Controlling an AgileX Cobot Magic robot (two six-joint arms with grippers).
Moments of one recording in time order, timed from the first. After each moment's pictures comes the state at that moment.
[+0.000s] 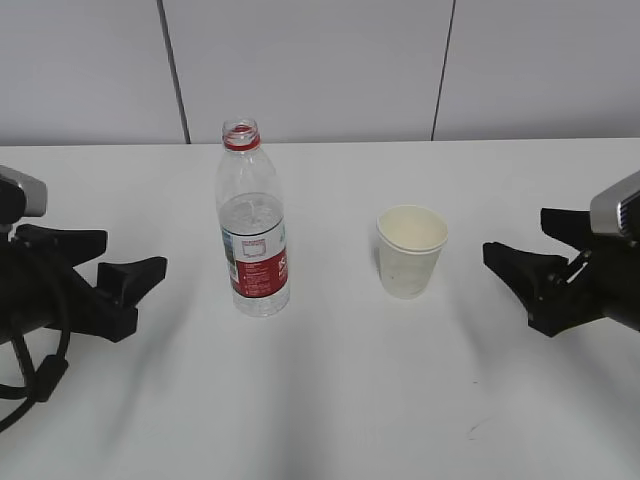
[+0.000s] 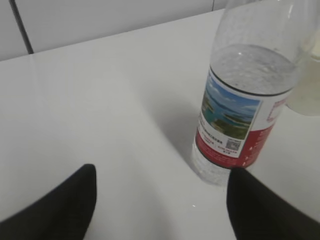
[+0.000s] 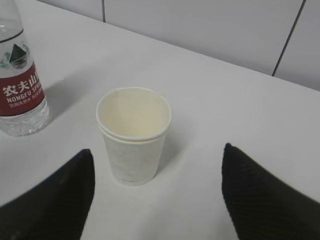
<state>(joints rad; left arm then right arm) -0.26 1.54 -0.34 0.38 -0.75 -0.17 0.02 1.51 -0.34 -0.51 -0.85 0.10</state>
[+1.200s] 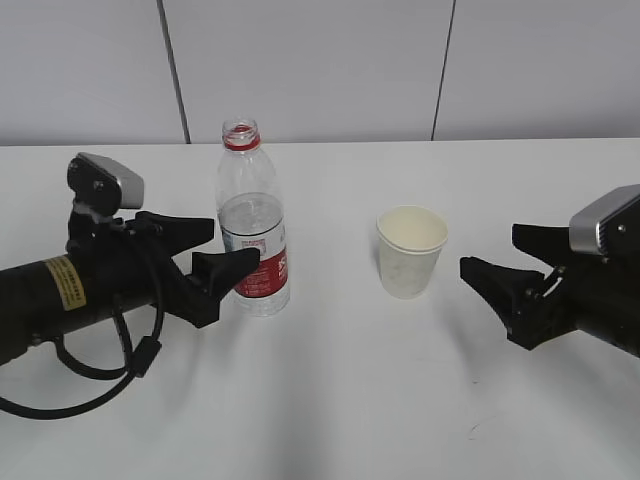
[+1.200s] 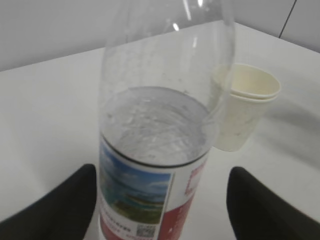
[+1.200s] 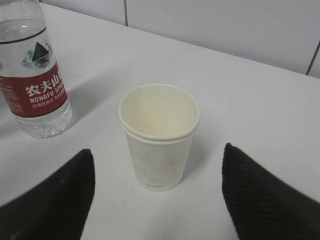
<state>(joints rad) -0.31 1.86 -0.56 0.62 -1.01 -0.30 0.02 1.67 -0.35 -0.54 -1.02 0.10</state>
